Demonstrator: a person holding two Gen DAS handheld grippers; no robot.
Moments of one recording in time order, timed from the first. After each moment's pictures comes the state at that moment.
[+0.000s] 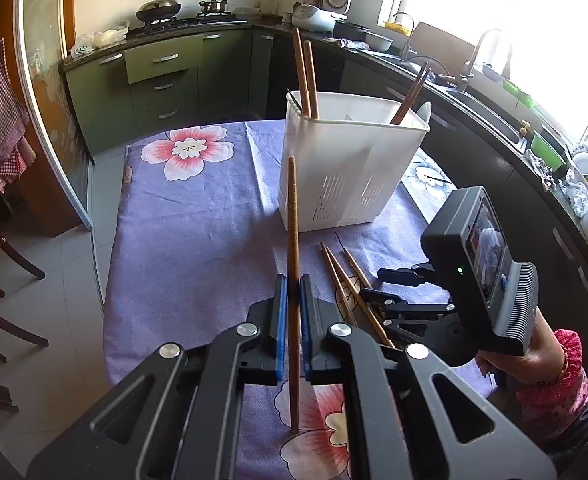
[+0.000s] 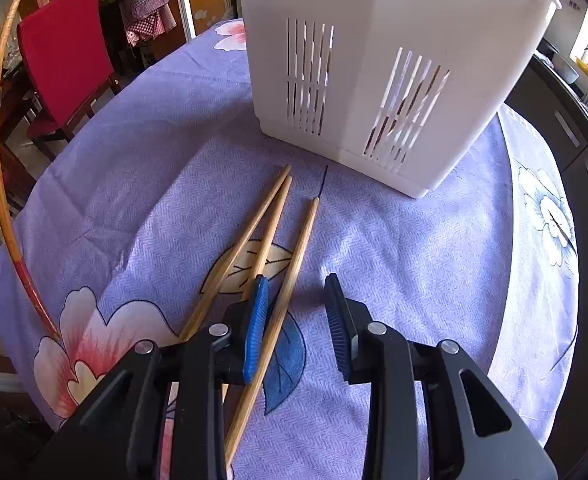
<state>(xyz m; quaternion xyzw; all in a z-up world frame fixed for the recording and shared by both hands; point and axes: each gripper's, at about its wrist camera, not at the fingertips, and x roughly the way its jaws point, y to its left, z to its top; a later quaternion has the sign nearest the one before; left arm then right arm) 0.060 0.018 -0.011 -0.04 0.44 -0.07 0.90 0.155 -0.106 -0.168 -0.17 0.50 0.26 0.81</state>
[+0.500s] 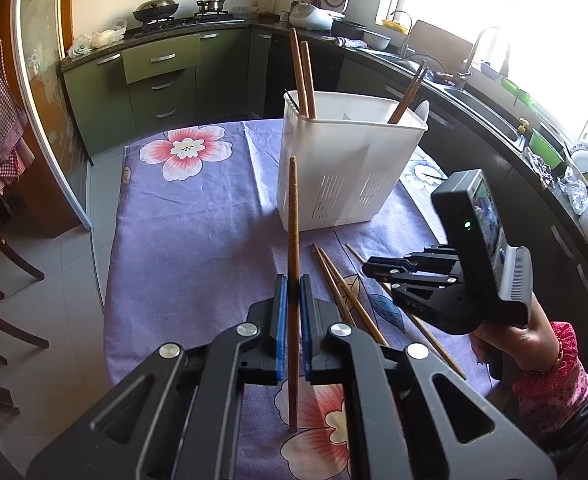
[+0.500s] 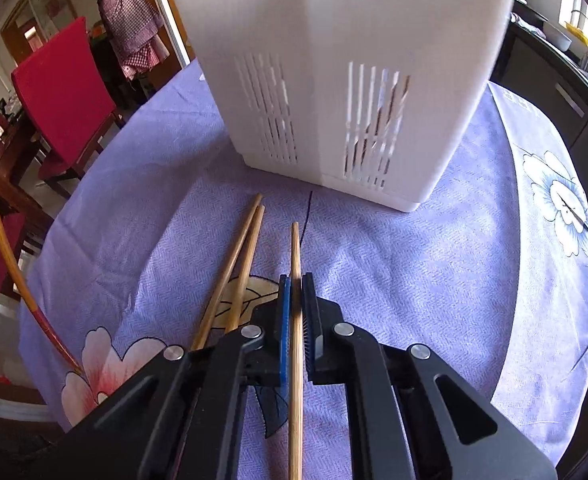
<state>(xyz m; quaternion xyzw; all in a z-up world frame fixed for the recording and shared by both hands) 0.061 0.016 -0.007 -0.03 0.44 -0.07 0.90 0.181 -0.122 -0.157 -0.09 0.50 0.27 0.82</state>
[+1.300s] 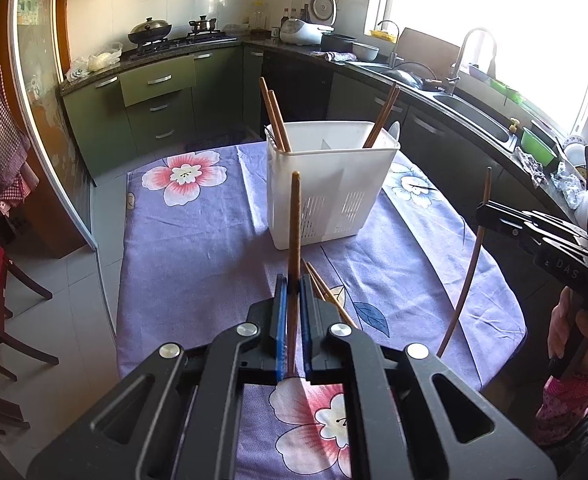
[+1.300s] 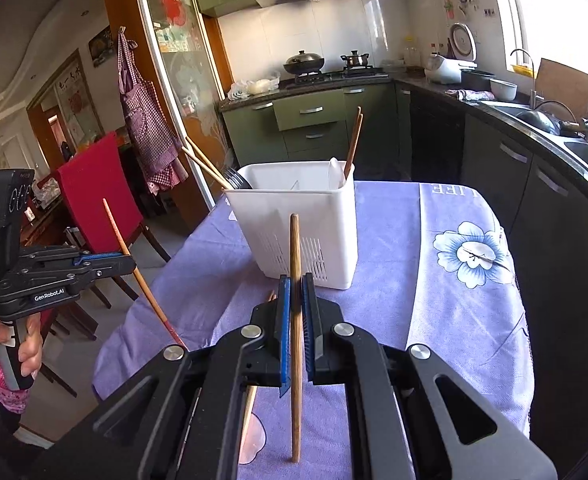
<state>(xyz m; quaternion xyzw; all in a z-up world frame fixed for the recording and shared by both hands) 0.044 0.002 0.023 -0.01 0.41 -0.07 0.91 0.083 -0.233 -0.015 0.02 0.33 0.28 0.90</state>
